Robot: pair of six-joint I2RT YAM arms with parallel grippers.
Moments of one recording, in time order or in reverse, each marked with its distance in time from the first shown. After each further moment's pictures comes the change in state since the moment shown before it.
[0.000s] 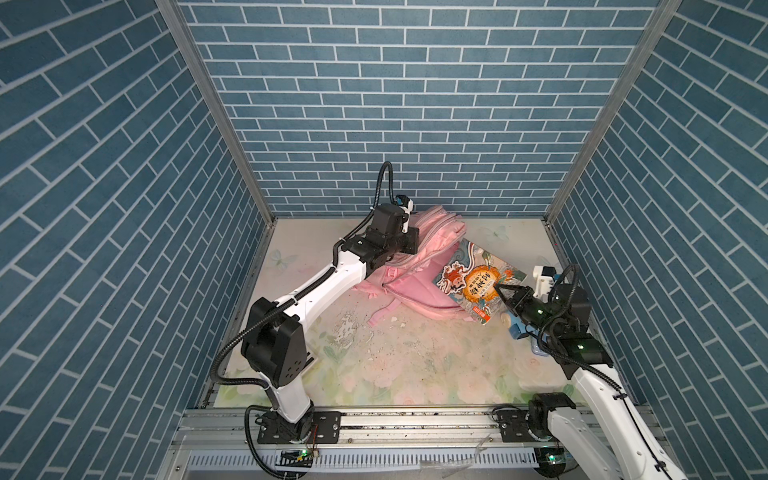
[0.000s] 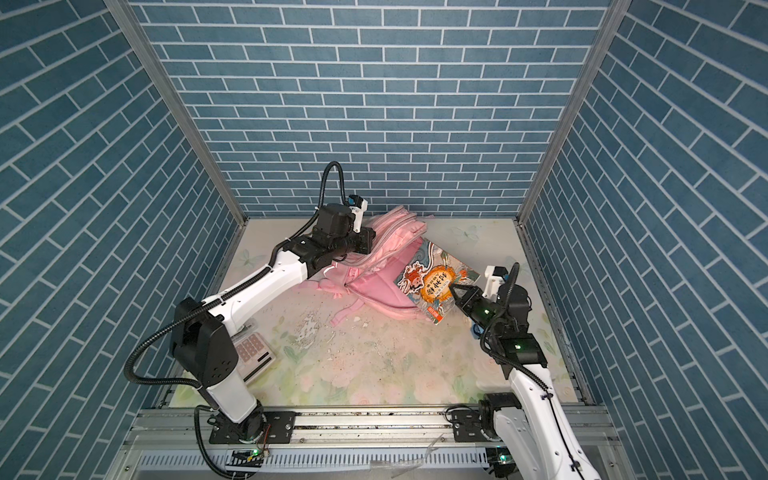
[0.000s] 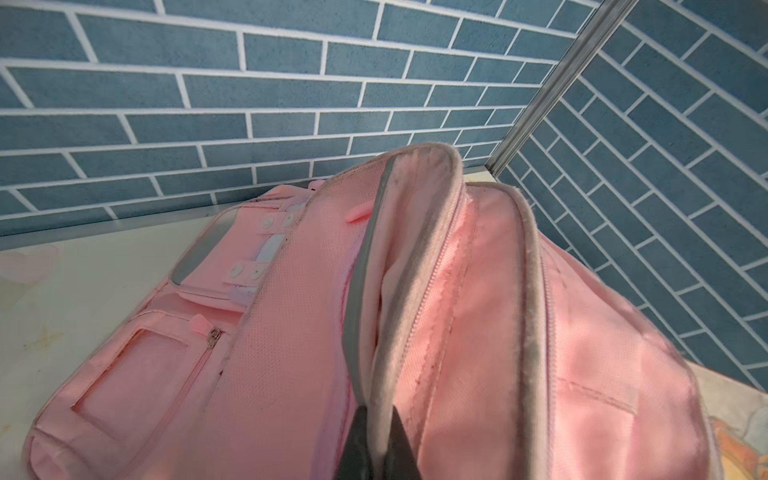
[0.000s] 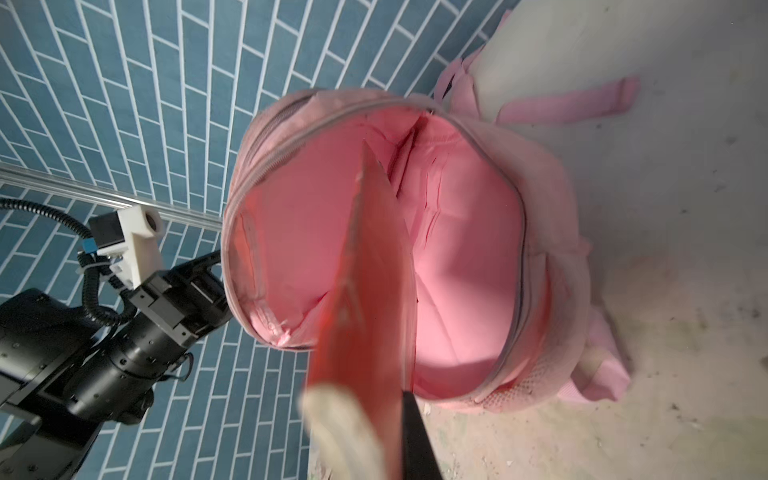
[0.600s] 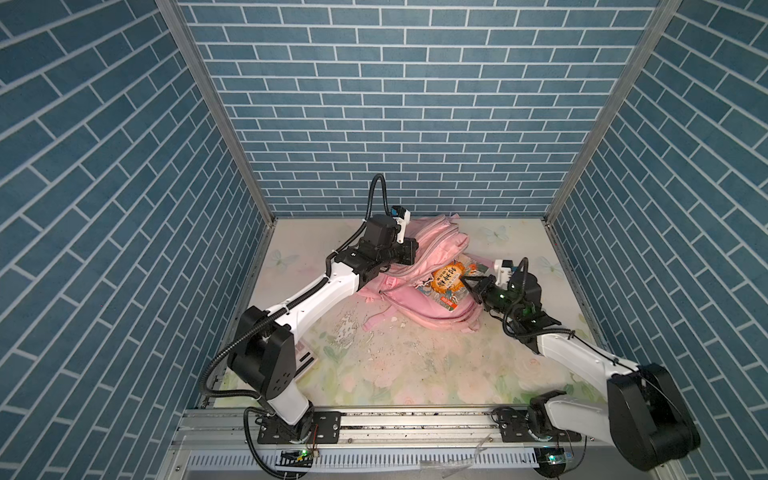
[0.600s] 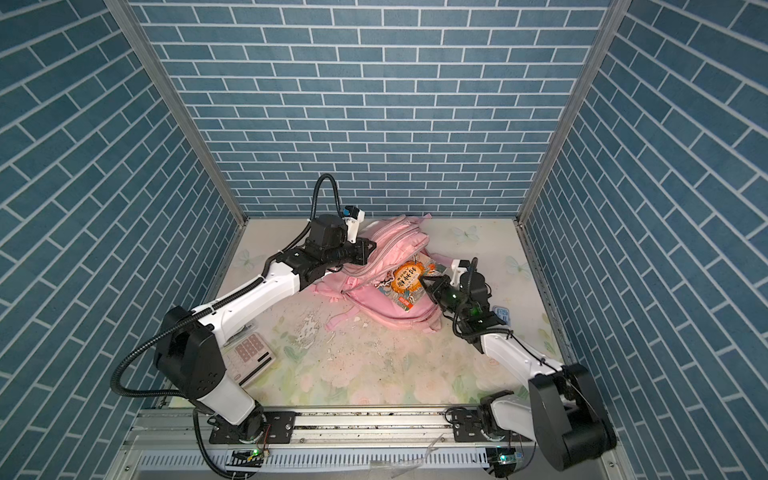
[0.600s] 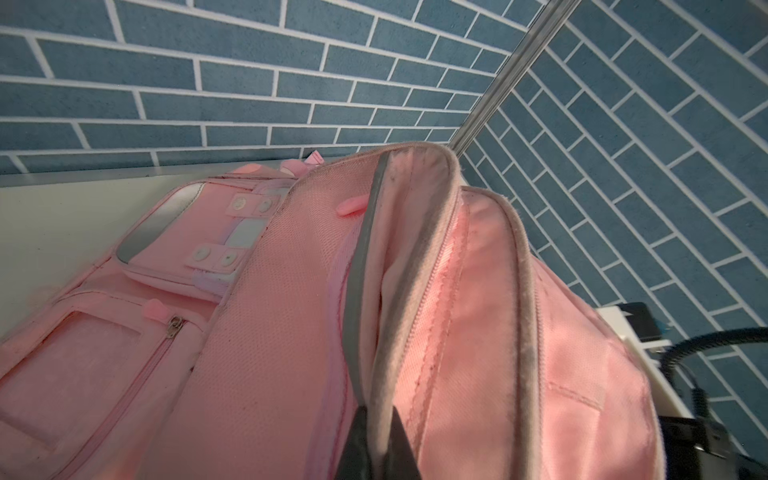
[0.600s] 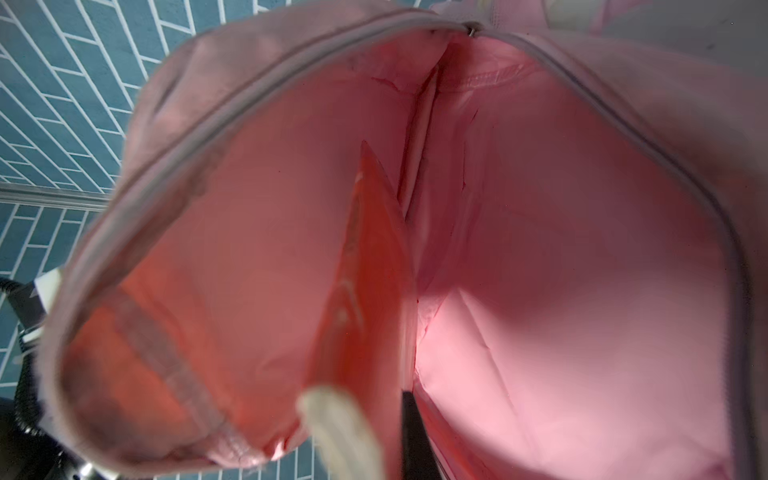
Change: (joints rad) left arm -0.001 -0.098 -0.183 0.108 0.115 -0.079; right arm 0.216 0.534 -0.014 0.592 0.082 0.240
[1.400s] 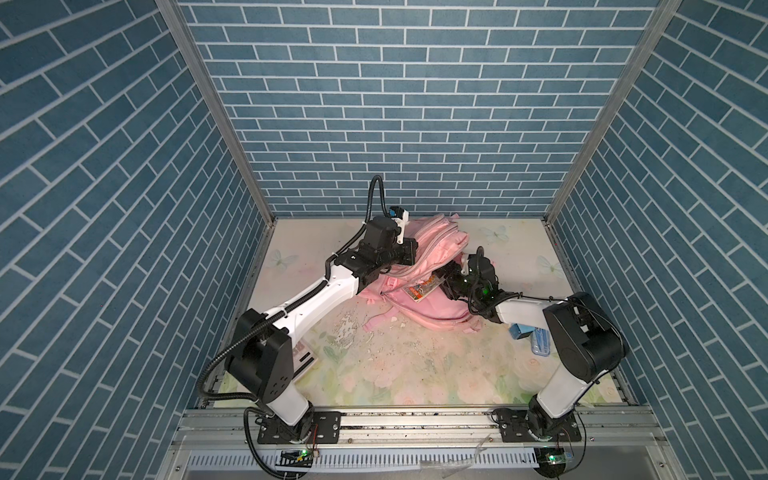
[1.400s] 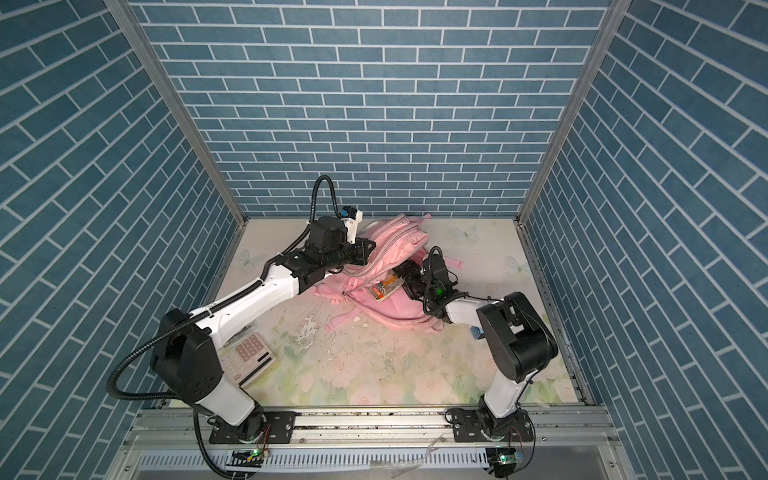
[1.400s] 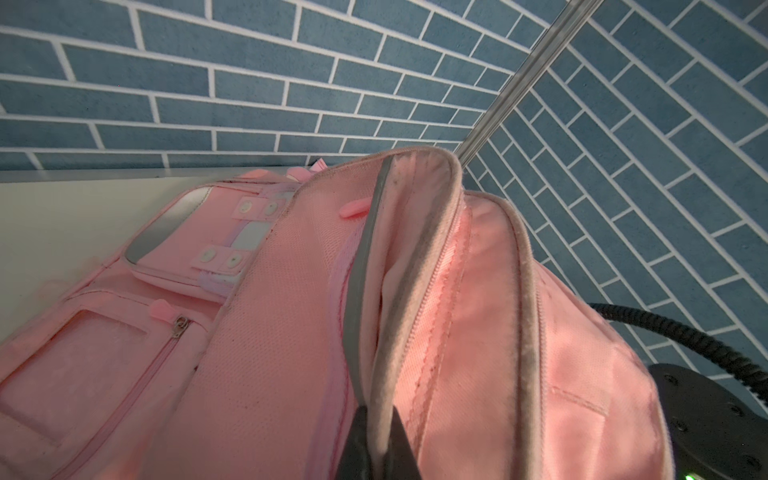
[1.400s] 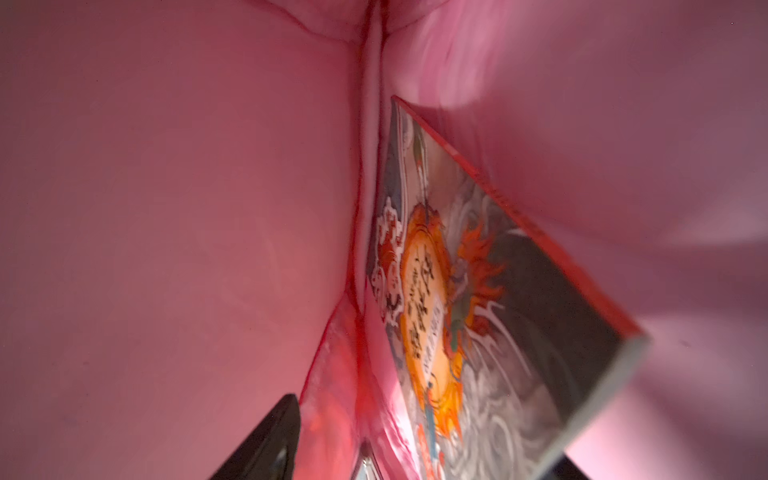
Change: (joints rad) left arm -0.011 -0.029 -0.031 0.026 -0.063 -0.033; right arm 0.125 0.427 0.267 0.029 0.100 0.087
